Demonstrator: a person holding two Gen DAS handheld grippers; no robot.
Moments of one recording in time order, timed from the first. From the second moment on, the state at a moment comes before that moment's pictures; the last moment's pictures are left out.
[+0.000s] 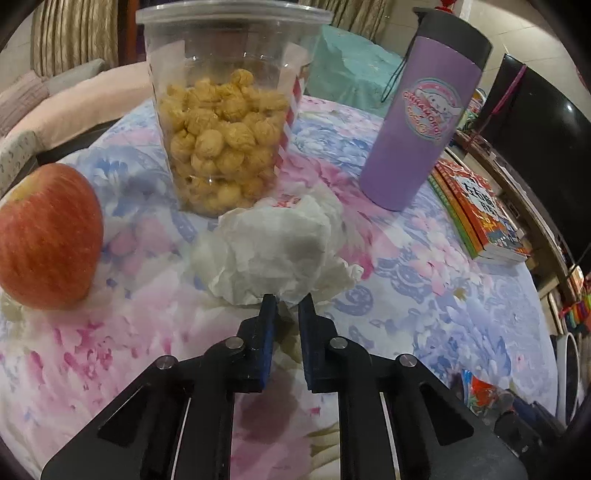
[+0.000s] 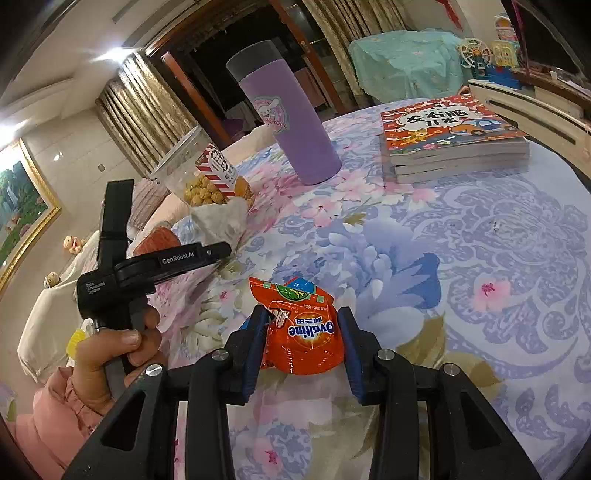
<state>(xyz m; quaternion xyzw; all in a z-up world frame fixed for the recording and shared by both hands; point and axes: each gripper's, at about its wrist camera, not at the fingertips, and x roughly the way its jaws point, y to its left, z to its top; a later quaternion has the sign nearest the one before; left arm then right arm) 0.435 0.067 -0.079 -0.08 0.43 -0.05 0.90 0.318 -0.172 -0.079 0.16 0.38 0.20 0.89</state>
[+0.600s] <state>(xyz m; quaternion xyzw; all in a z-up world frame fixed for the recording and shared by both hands) 0.305 0.017 -0.060 -0.07 0.43 -0.13 0.89 0.273 -0.204 -0.065 0.17 0.36 0.18 0.90</state>
